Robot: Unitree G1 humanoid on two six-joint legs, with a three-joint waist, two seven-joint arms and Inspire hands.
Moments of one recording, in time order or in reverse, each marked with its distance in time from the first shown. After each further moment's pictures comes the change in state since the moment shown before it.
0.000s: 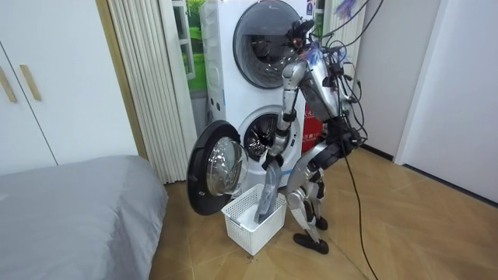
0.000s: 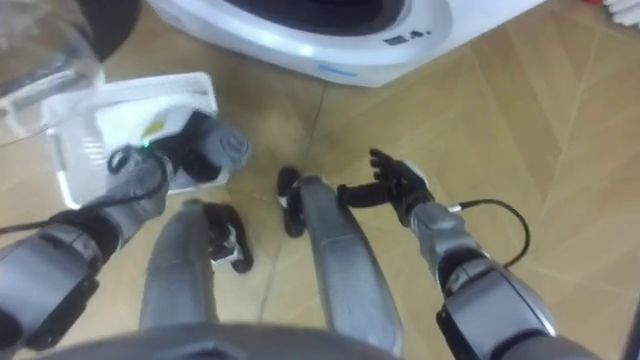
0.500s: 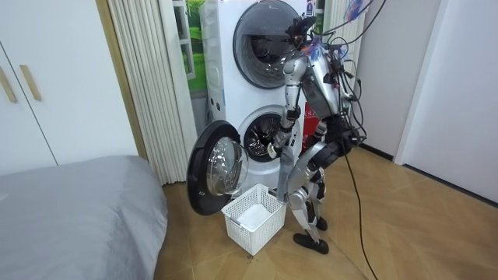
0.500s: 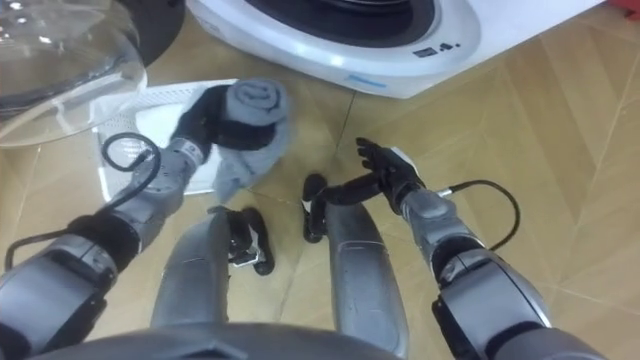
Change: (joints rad) left arm 0.100 -0.054 -0.058 -0.316 -0.753 -0.018 -0.390; right arm -0.010 0.029 -0.063 -0.072 -0.097 0.001 0.008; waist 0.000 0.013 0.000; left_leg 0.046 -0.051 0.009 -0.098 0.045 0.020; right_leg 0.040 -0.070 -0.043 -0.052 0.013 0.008
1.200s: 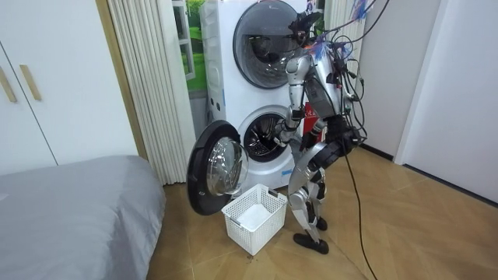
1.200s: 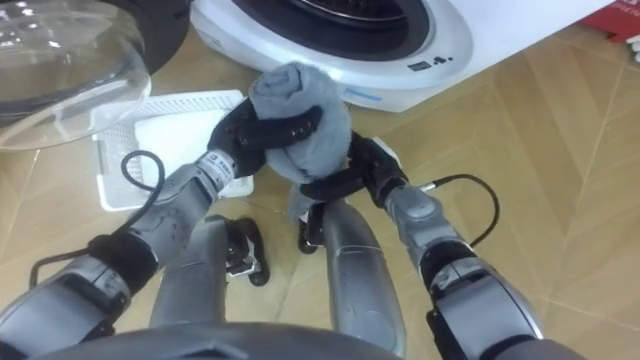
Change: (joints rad) left arm 0.086 -0.038 -0.026 -0.171 -0.474 0.037 -0.295; right arm 0.058 0.042 -0.044 -0.120 -0.035 -0.001 0.045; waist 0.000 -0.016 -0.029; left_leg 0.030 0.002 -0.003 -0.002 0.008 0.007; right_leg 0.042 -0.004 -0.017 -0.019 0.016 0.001
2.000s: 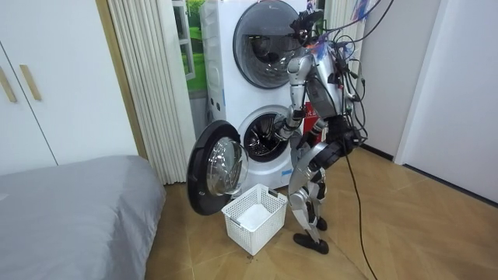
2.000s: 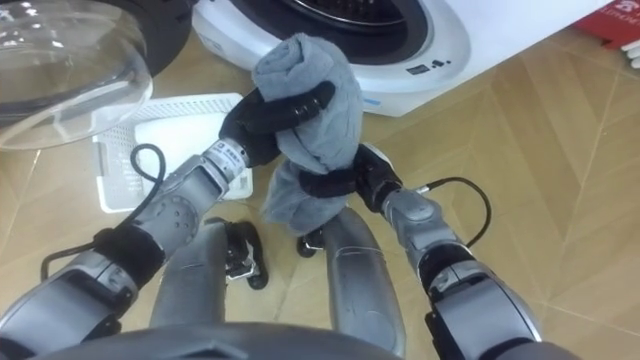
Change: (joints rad) left arm -0.028 -0.031 0.037 -0.010 -0.125 0.073 -0.033; right arm -0.007 -0.003 -0.007 0.015 -0.008 0.002 0.082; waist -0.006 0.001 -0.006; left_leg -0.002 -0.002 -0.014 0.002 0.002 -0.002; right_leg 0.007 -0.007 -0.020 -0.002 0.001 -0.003
